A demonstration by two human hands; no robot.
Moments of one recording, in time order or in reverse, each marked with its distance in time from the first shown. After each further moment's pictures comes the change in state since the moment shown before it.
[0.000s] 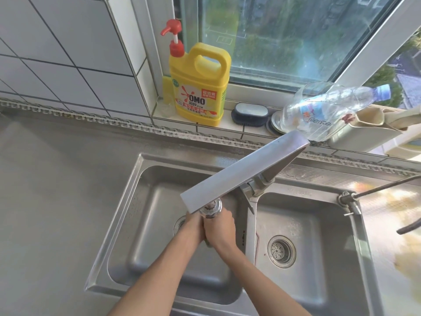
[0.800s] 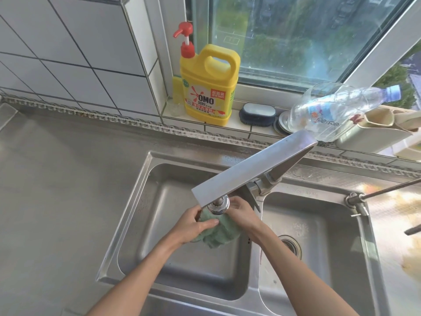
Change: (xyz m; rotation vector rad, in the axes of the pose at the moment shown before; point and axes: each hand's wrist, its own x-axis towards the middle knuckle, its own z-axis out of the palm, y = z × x) left_hand 0.029 -0.008 -0.076 0.722 -0.397 0.488; right_hand 0.045 0.036 -0.038 0.315 -0.322 0.079
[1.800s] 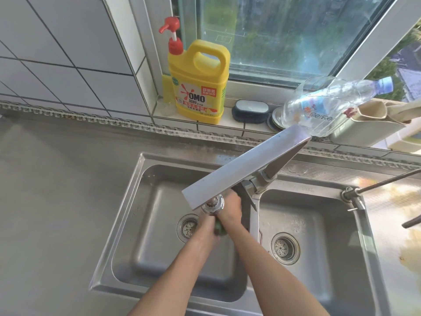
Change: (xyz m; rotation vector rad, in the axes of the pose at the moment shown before) left_hand 0.010 0.058 0.078 -0.715 0.250 -0.473; right_hand 0.001 -0.035 0.039 -0.210 0.382 0.014
